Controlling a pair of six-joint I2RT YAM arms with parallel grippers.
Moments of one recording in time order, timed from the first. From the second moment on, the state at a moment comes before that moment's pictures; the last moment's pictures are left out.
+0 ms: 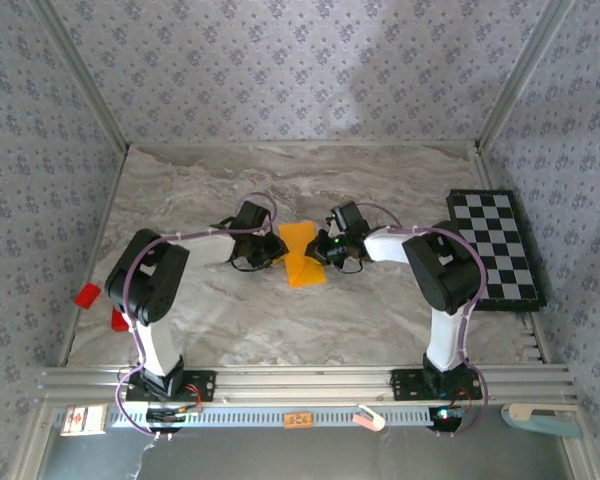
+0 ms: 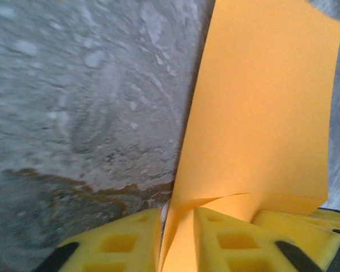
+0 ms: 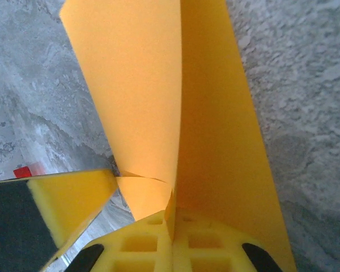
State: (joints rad) left arm -0.53 1.79 0.97 -0.16 0.31 -1.03; right arm 0.52 1.90 0.99 0.02 -0.54 0.95
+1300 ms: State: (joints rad) left arm -0.44 1.47 0.74 0.53 0.57 -1.27; right arm 0.43 1.76 1.03 0.47 -0.83 1.22
